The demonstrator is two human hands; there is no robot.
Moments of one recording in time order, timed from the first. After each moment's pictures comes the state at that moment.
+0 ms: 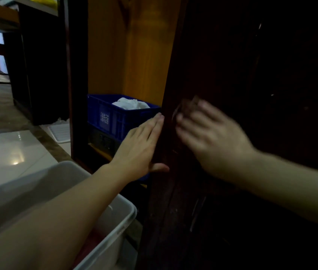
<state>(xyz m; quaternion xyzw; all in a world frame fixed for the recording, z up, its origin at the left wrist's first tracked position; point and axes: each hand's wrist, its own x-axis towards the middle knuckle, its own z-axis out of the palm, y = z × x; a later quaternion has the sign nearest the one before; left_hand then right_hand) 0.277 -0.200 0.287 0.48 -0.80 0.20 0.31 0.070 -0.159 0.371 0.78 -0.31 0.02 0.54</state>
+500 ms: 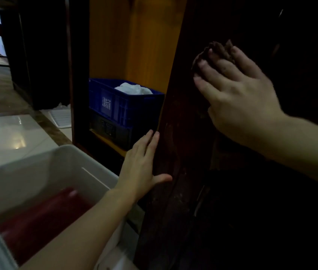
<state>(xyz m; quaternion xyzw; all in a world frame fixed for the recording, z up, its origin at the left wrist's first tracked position) 0.264 -0.192 0.195 0.53 -0.75 0.07 0.40 0.076 -0.164 0.399 0.74 -0.36 0.10 0.55</state>
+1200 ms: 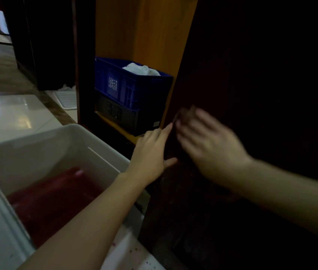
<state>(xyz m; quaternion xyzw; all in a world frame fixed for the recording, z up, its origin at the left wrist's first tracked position) 0.258 -0.190 0.176 0.54 -0.75 0.02 0.40 0.100 -0.144 0.281 0.79 -0.30 -0.14 0.51</state>
